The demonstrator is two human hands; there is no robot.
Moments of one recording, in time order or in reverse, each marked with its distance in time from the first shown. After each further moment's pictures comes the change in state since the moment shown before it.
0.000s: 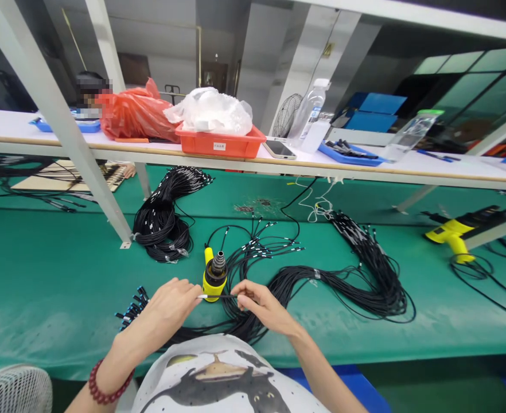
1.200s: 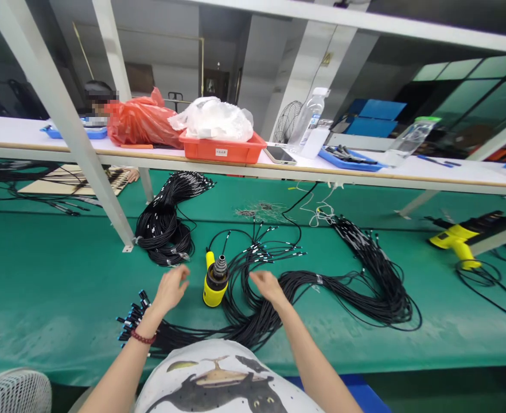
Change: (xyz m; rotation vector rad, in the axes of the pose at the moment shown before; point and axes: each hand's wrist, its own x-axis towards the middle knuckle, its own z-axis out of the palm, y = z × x) left_hand 0.029 -0.079 0.095 -0.198 -0.076 -0.494; right_hand 0.048 0.072 -0.040 -0.352 0.434 0.249
